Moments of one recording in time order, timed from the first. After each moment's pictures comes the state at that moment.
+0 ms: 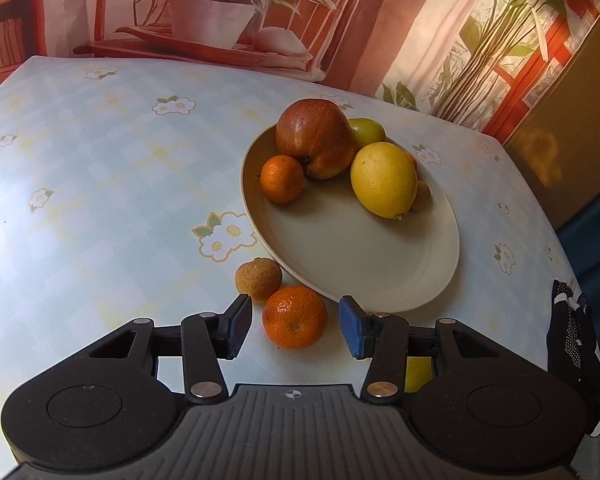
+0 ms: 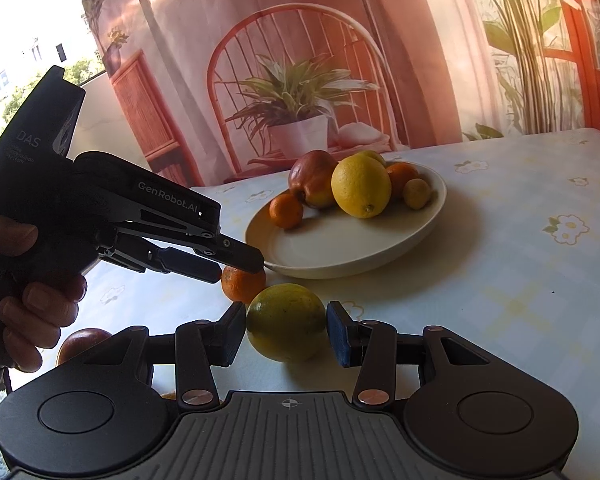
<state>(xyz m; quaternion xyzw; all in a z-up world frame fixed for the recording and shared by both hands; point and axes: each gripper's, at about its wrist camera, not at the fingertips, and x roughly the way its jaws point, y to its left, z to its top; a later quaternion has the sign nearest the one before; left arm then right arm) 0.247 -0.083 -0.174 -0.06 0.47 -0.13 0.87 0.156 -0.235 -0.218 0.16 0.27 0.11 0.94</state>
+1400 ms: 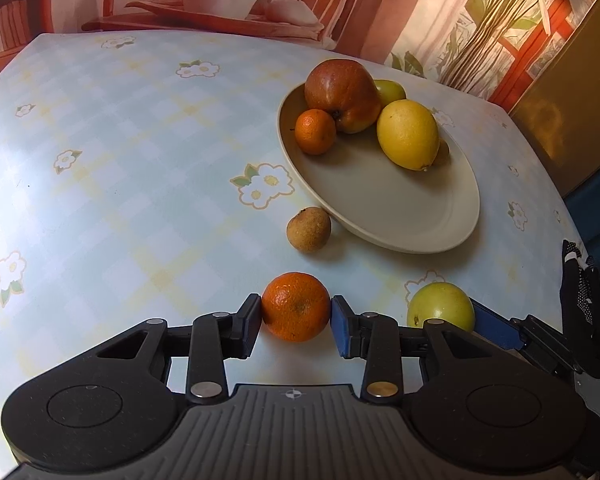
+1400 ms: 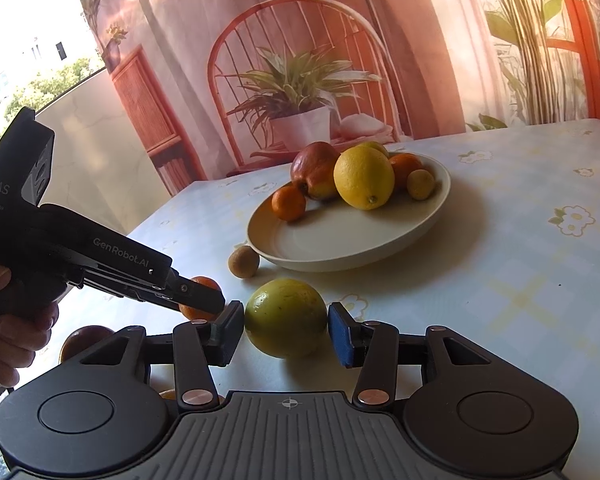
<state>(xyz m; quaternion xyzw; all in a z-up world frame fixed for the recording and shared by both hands) 0.231 -0.055 -0.184 -0.04 0.50 -0.14 0.85 0.159 -0.235 -0.220 0.16 0.28 0.11 0.94</state>
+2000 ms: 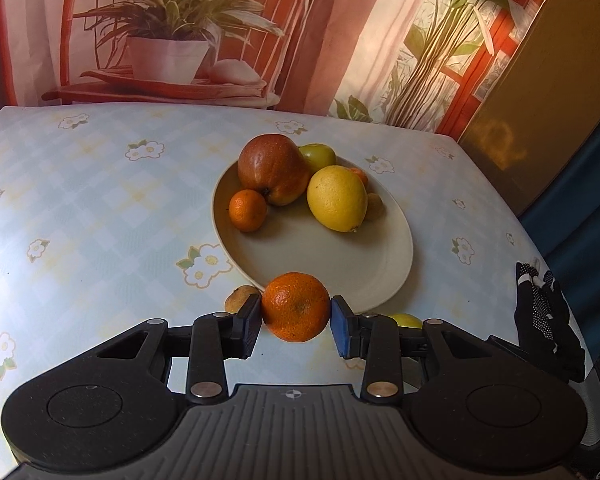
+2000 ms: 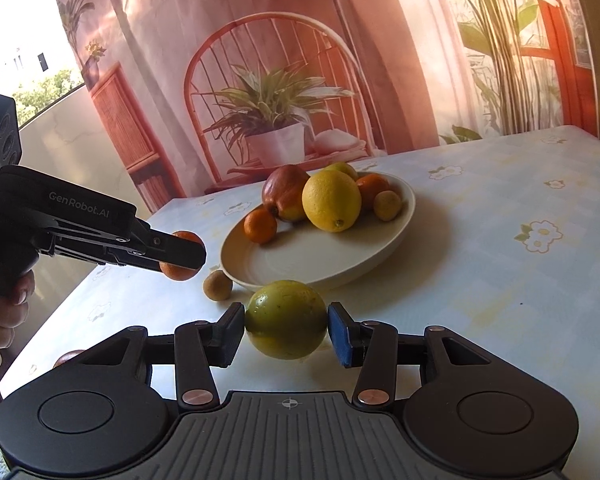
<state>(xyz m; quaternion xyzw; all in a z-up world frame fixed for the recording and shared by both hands) 0.234 -0.082 -0.139 -0.03 0.44 -0.19 0.88 0.157 -0.256 -0.204 0.17 0.27 0.08 0.94</state>
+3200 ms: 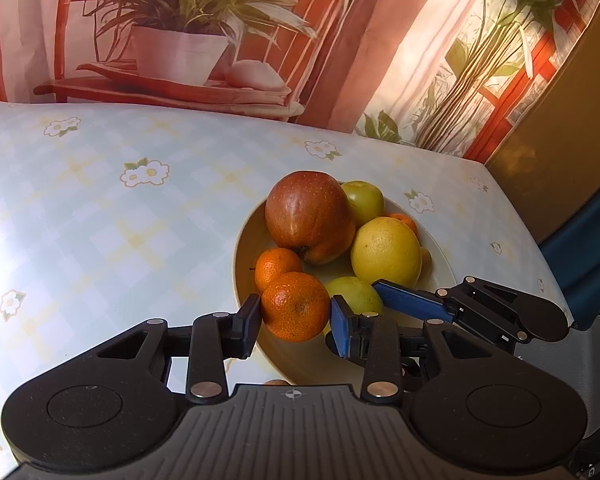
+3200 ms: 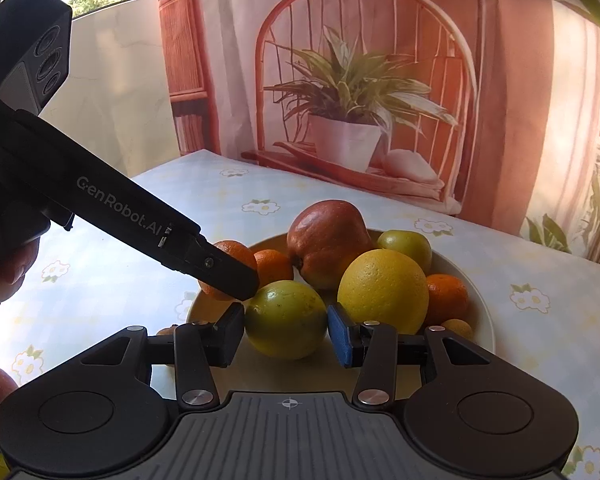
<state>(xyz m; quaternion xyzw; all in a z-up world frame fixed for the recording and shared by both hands) 0.307 -0.078 -0.163 -0.06 0.45 -0.18 0.87 0.292 -0.225 -0.198 -0.02 0.30 0.17 0.94</state>
